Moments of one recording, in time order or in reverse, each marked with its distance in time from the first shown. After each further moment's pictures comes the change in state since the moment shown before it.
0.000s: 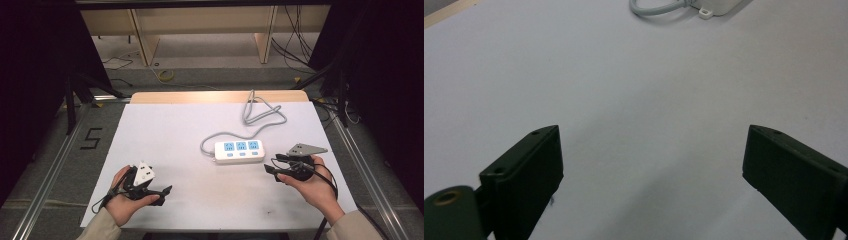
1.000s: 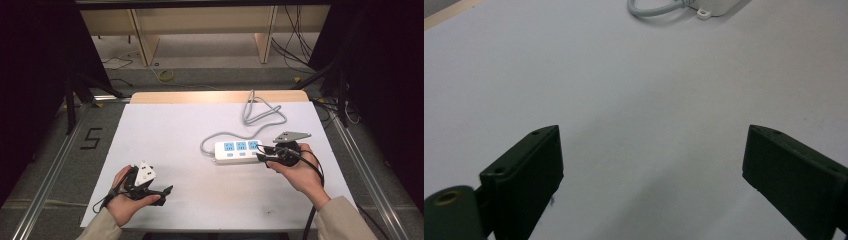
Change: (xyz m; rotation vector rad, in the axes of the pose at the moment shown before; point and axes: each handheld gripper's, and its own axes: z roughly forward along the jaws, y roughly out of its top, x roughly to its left) left arm -0.002 0.001 0.001 -0.002 -0.001 0.003; right arm 0.005 0.037 0.024 0.069 -0.011 0.002
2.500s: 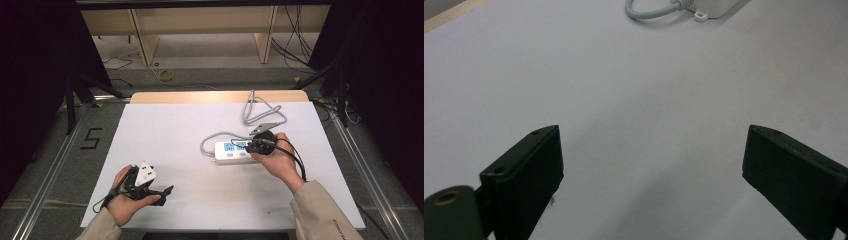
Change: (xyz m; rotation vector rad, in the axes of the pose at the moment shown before) left arm 0.000 0.001 0.000 -0.001 -0.005 0.010; right arm 0.011 0.035 0.053 0.124 -0.050 -0.124
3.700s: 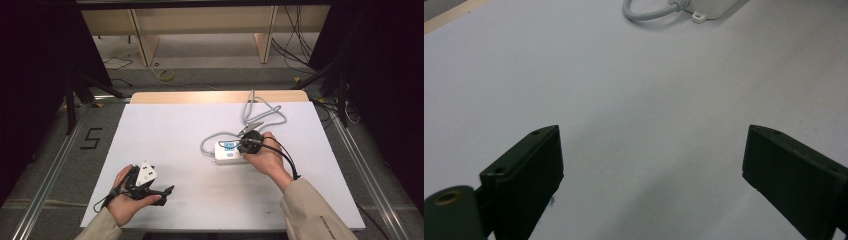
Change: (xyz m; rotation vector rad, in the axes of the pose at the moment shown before) left arm -0.001 0.001 0.002 -0.007 -0.002 0.004; right arm 0.013 0.014 0.030 0.087 0.016 -0.051
